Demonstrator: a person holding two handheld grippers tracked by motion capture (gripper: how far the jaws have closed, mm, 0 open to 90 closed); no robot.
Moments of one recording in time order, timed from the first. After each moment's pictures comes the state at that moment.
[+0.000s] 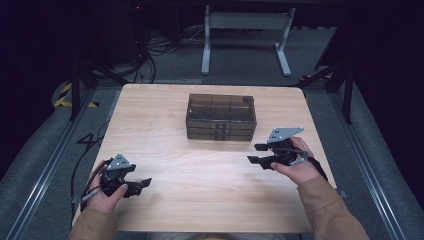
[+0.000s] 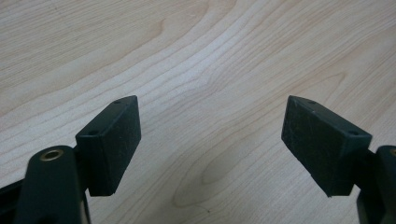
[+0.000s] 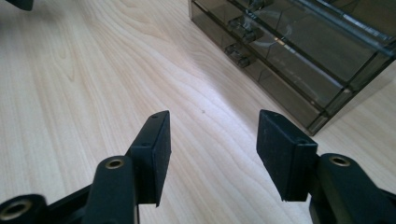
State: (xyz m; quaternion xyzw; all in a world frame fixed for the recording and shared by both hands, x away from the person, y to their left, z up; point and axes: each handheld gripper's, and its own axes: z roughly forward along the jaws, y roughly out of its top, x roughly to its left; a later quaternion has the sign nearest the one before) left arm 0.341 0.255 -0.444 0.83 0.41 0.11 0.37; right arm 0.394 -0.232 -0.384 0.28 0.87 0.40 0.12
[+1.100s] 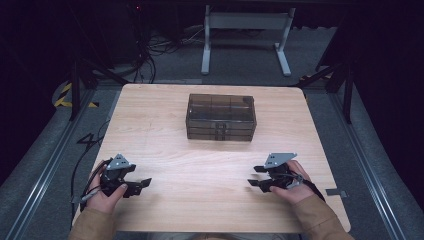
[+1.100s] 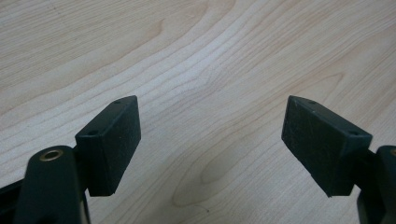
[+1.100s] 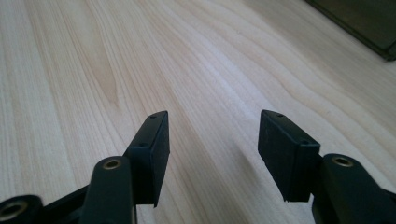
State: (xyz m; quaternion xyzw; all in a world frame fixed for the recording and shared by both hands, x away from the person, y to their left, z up) left arm 0.341 0.256 -0.444 0.83 0.41 0.11 0.37; right arm 0.363 -0.237 -0.453 0.26 0.89 0.36 0.10
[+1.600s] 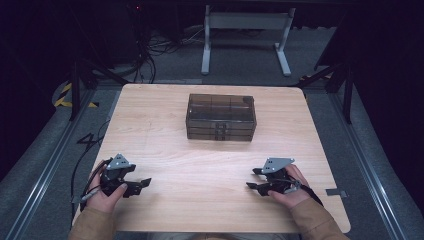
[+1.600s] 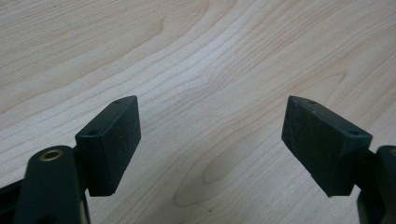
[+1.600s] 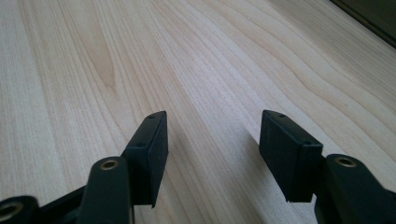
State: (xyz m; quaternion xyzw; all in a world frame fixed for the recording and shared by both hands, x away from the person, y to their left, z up) left arm 0.342 0.257 -0.446 0.83 0.41 0.11 0.37; right arm 0.356 -0.234 -0.464 0.25 0.89 0.36 0.12
